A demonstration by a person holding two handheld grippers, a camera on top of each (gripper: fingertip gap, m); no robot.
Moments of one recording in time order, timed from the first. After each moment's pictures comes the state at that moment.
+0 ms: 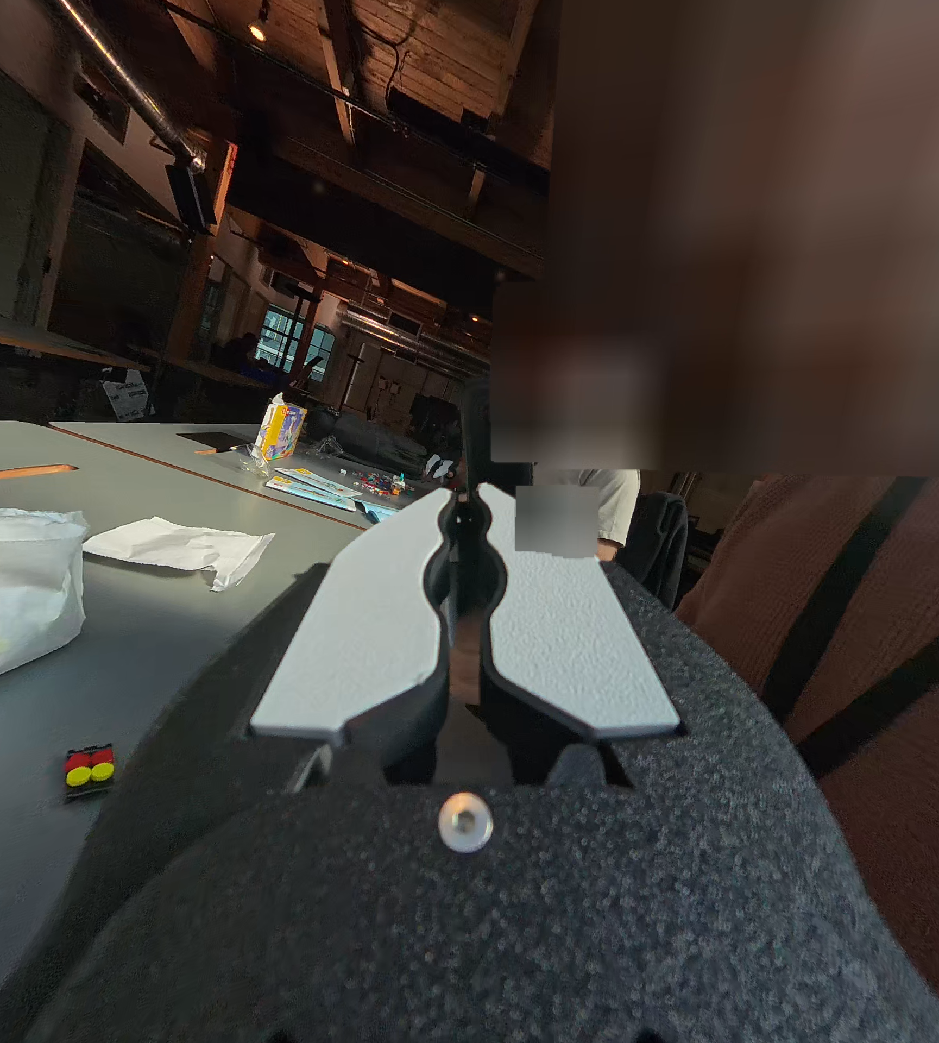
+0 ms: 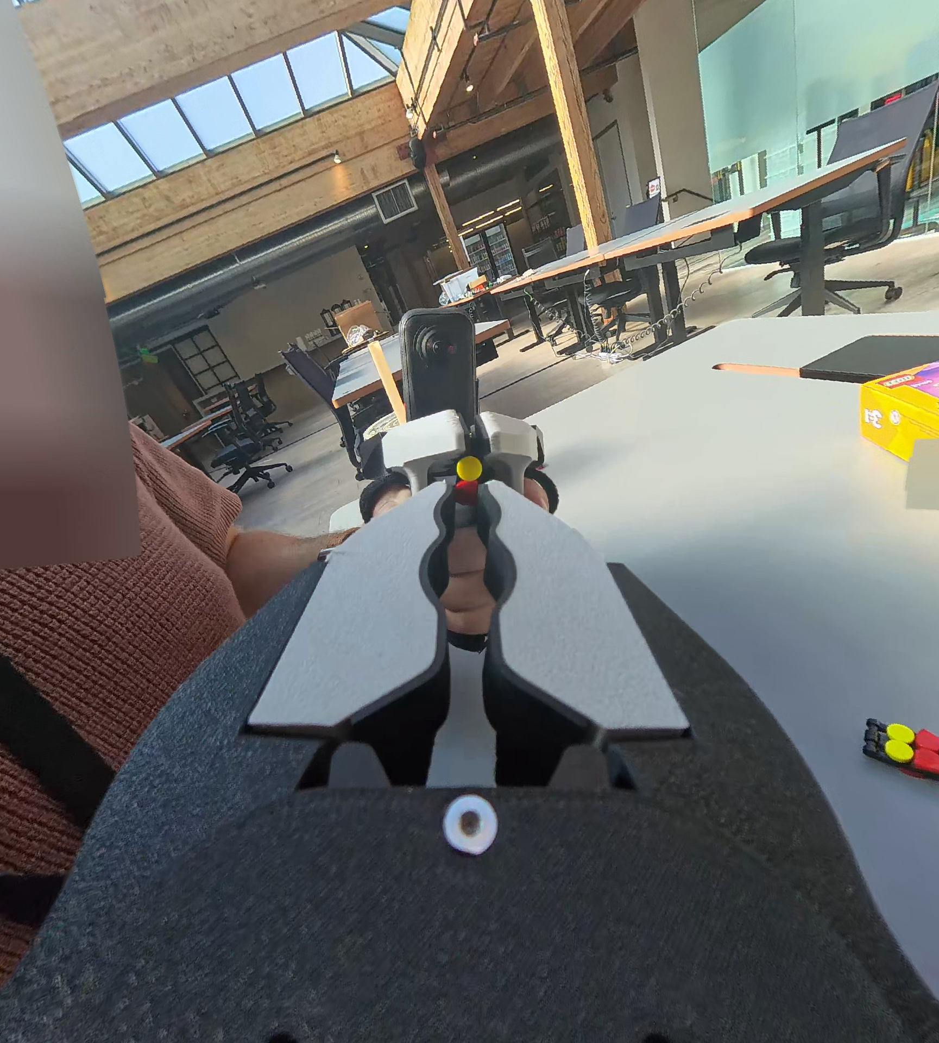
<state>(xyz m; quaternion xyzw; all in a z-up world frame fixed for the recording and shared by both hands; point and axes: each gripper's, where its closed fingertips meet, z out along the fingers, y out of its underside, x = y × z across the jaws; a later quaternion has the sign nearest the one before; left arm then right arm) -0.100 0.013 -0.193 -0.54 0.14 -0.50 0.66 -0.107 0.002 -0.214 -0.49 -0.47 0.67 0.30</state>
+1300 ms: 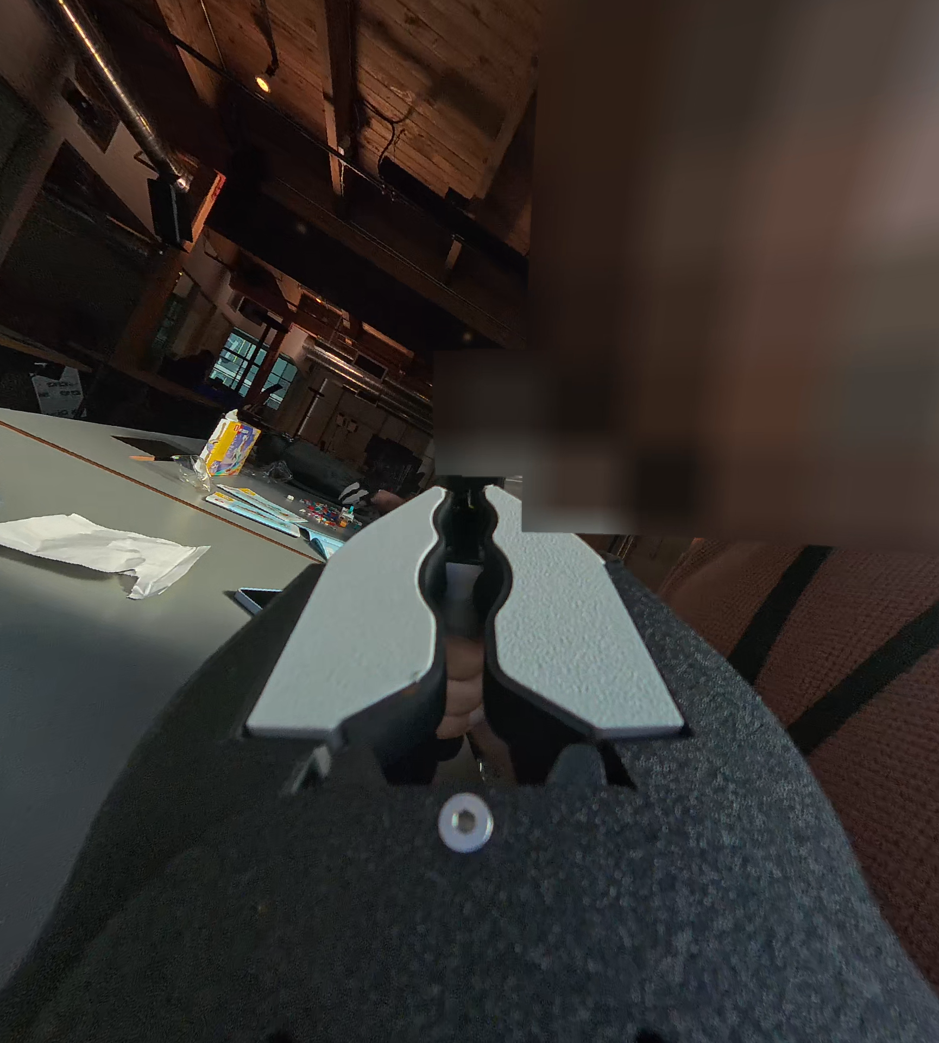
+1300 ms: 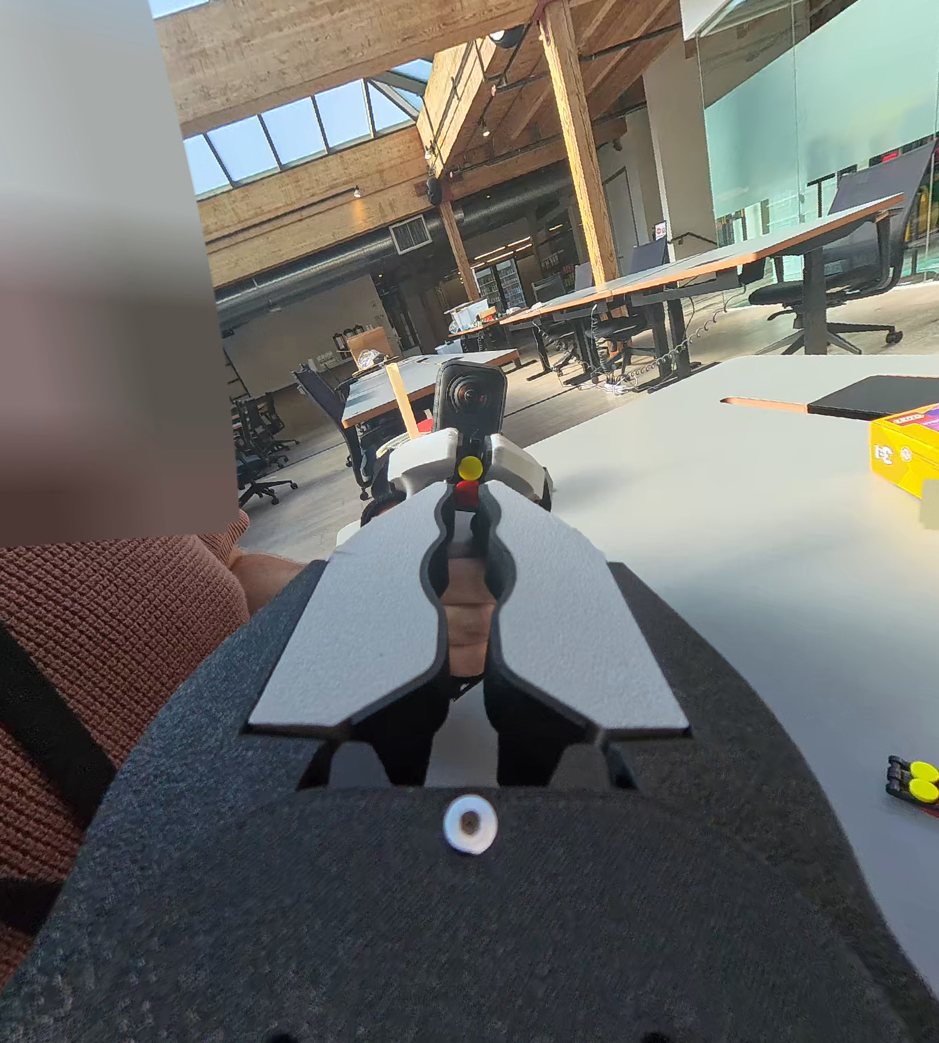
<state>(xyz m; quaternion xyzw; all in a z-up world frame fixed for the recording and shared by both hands) -0.099 0.003 -0.187 -0.50 0.09 -0.57 0.65 -0.104 -0.004 -0.205 -0.46 -0.46 0.68 0.32</state>
